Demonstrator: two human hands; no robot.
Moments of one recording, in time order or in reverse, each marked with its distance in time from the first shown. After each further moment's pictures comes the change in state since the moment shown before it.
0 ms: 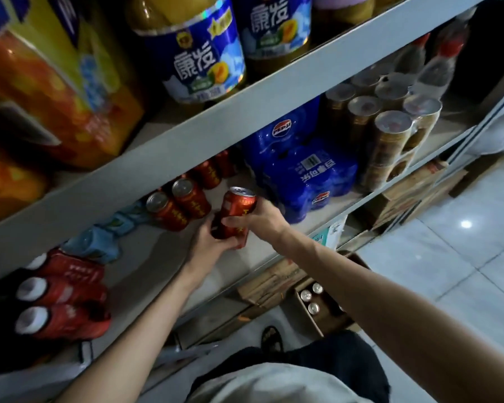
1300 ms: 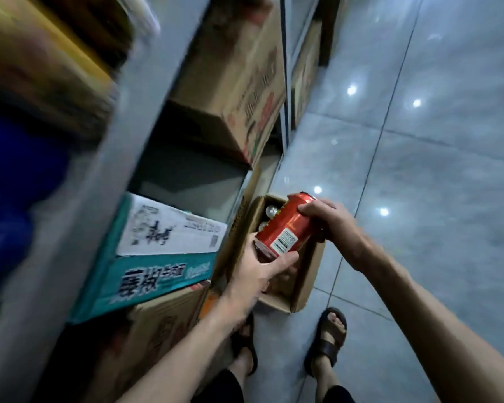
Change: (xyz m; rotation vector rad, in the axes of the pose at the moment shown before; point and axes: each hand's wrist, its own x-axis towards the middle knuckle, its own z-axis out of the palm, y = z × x) left_hand 0.096 -0.223 0.377 0.066 -0.667 -0.366; right_hand -0.004 0.405 -0.264 0.607 0.555 0.084
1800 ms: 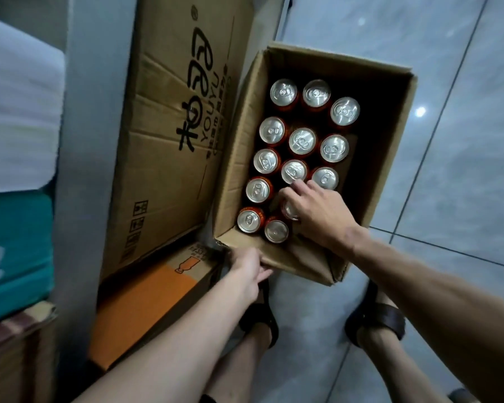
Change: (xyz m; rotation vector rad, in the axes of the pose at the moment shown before) left_hand 0.209 -0.367 -0.080 -0.054 0.546 -0.807; right_hand 0.203 0.428 0.012 -1.442 -0.030 -0.375
